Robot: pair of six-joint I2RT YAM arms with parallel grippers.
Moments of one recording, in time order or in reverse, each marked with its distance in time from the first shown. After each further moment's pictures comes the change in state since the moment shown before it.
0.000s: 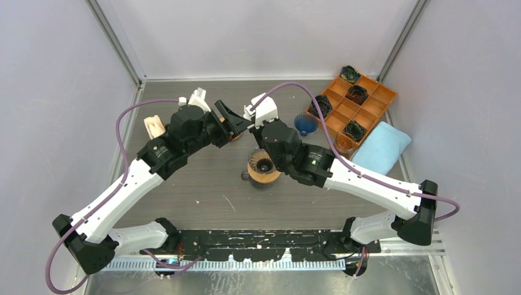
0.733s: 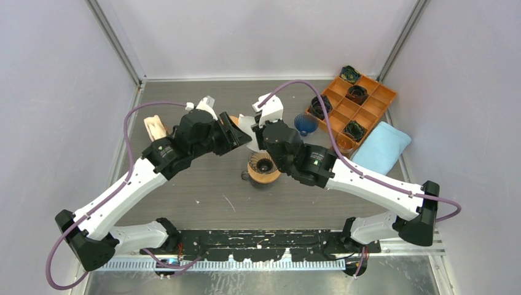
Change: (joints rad) left arm -0.038 0.029 -0.001 -0.120 -0.004 0.055; right arm 0.000 -0.015 -0.001 -0.029 0.000 0.146
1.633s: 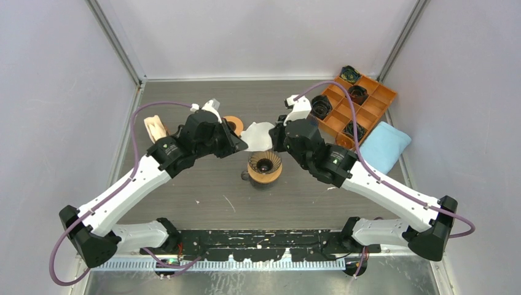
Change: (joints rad) left arm -0.006 0.026 0.000 -0.050 0.020 0.035; right arm -0.163 -0.138 -0.134 -0.102 -0.223 0.368
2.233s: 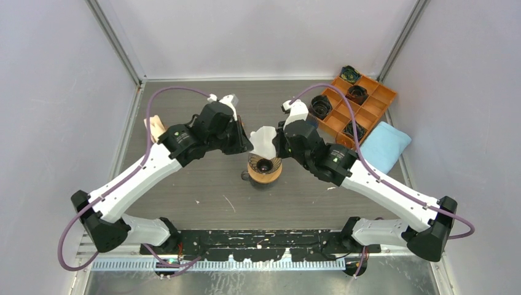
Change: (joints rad) left arm -0.058 0.138 0.205 -0.164 -0.009 0.185; right arm -0.026 0.000 -0.003 -0.138 -0.092 -0.008
